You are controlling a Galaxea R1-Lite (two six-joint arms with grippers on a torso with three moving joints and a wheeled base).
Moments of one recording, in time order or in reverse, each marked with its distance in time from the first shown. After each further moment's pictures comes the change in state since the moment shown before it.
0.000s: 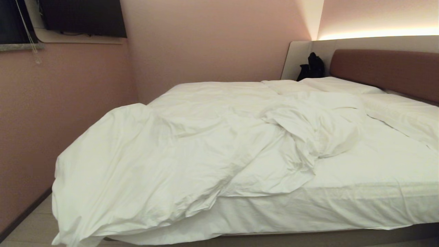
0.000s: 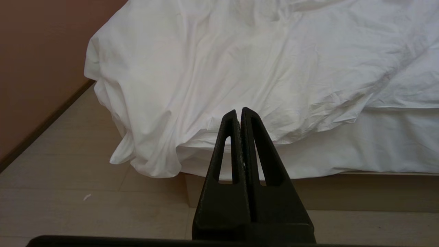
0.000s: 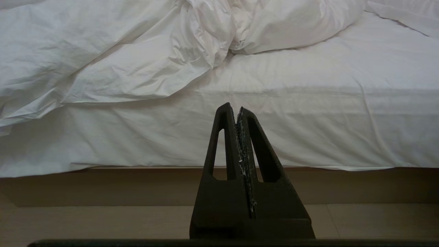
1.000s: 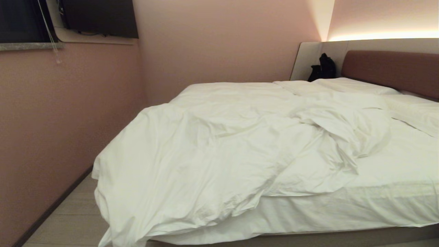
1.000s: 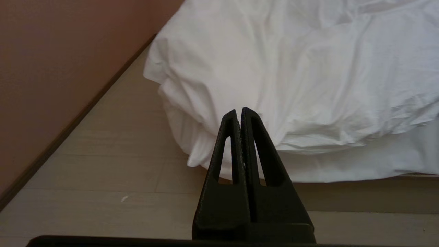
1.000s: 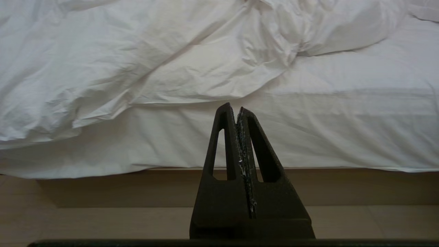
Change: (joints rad) left arm 0.000 0.000 0.000 0.001 0.001 0.000; right arm 0.000 0.000 0.000 0.000 0.000 0.000
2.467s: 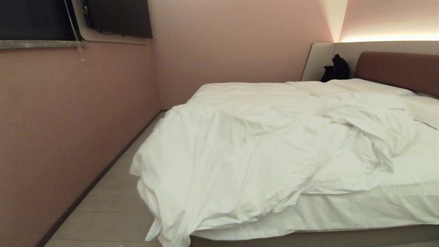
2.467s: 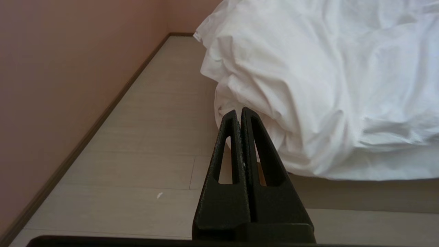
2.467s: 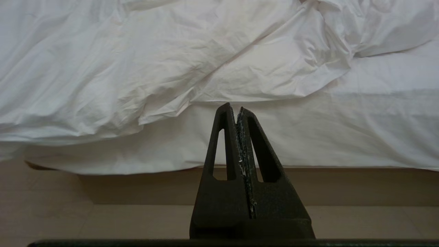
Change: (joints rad) left arm 0.000 0.000 0.000 0.000 0.001 -0.004; right arm 0.000 0.000 0.000 0.000 0.000 -0.001
